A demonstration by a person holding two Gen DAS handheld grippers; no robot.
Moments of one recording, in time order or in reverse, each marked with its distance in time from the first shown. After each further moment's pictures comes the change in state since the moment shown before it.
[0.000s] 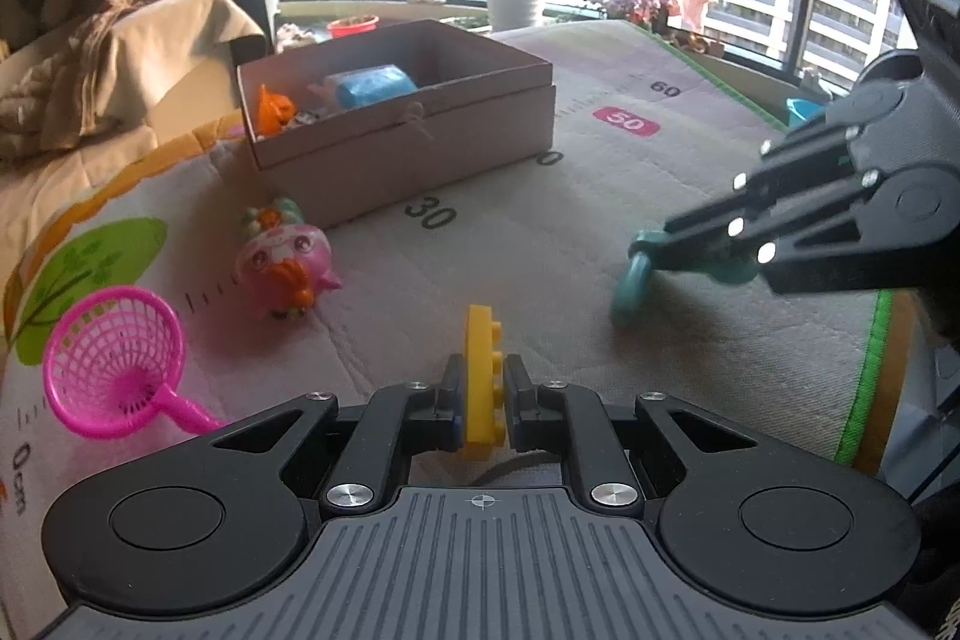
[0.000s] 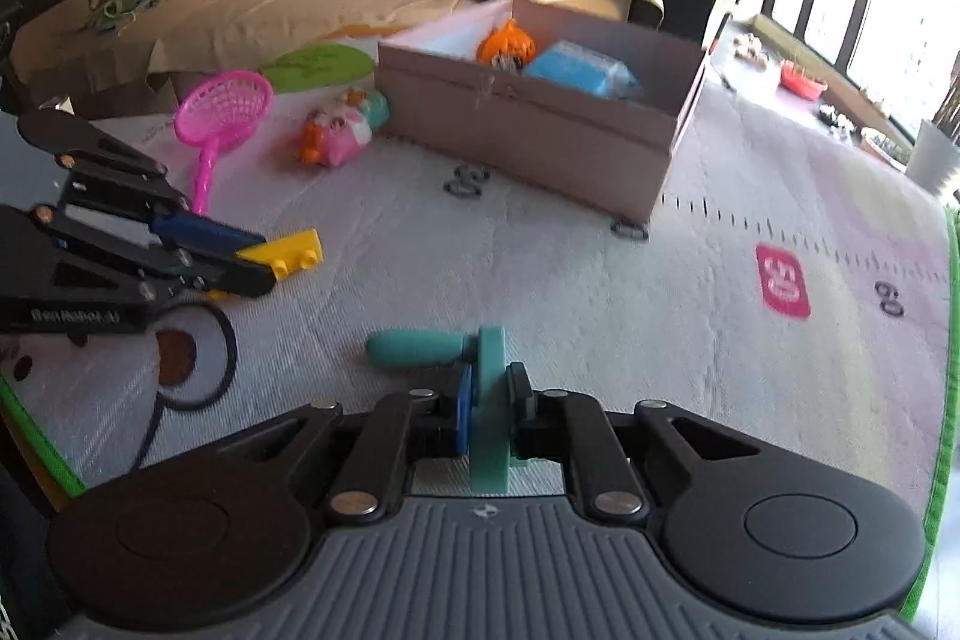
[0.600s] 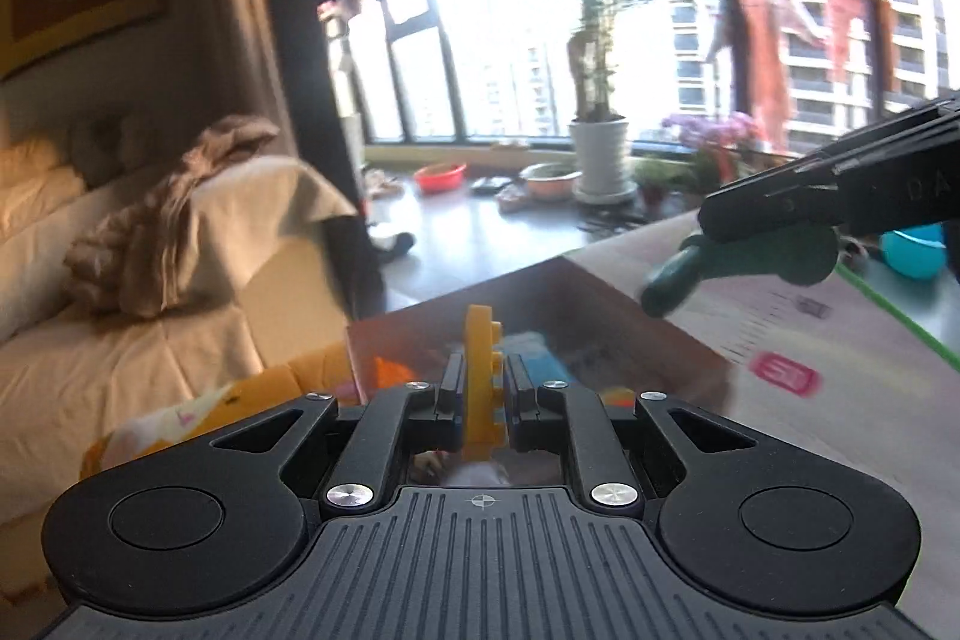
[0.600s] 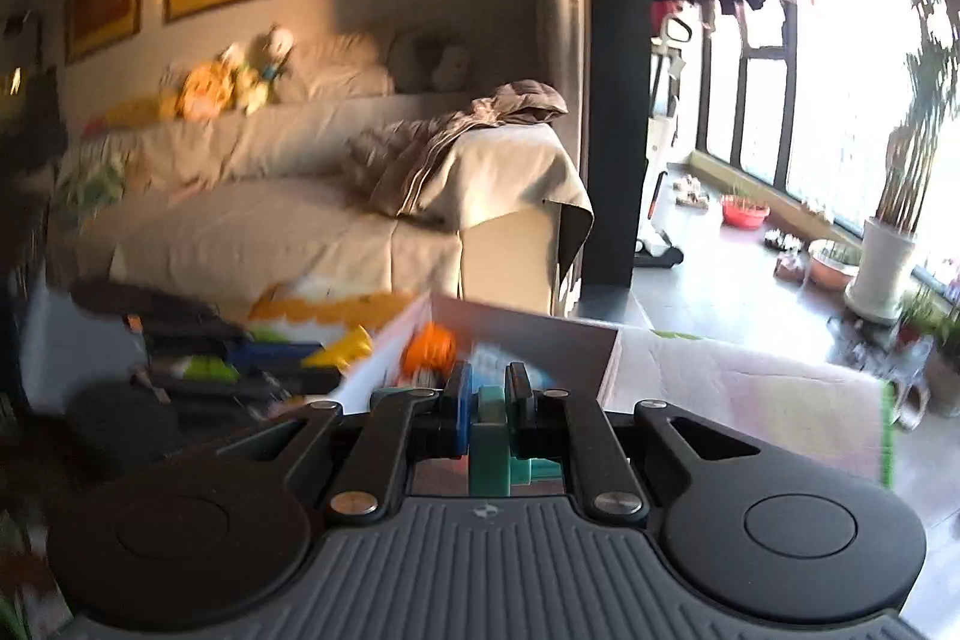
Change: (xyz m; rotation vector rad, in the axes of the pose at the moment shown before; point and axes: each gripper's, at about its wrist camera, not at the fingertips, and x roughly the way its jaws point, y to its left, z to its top) left arm 0.040 0.051 0.126 0.001 -0.277 0.193; right arm -0.025 -0.063 0.129 0.186 -0.341 -0.035
